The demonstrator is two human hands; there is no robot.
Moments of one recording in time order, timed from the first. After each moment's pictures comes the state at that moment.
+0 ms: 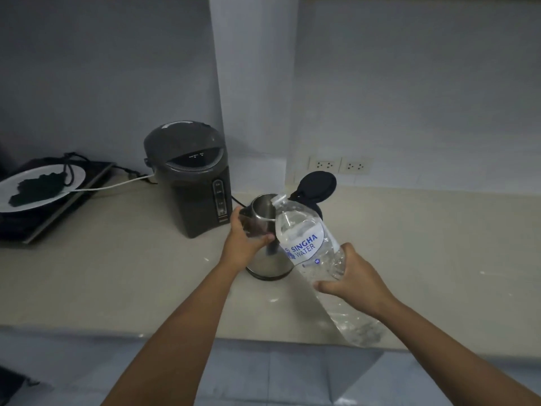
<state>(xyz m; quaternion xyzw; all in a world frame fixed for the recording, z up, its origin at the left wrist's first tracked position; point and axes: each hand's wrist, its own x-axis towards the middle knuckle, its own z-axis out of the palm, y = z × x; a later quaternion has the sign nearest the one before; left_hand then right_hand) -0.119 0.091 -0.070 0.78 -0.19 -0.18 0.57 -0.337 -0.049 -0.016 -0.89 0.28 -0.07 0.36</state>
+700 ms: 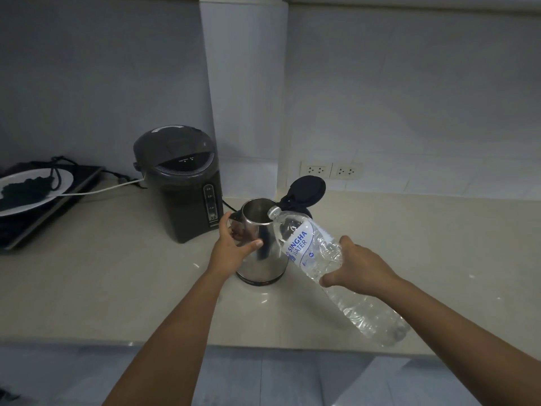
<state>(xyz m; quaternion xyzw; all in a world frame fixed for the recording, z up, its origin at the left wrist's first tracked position) -0.118 0.094 -0.078 0.79 -0.19 -0.15 0.57 -0.328 -0.076 0.015 -0.92 0.32 0.05 0.21</state>
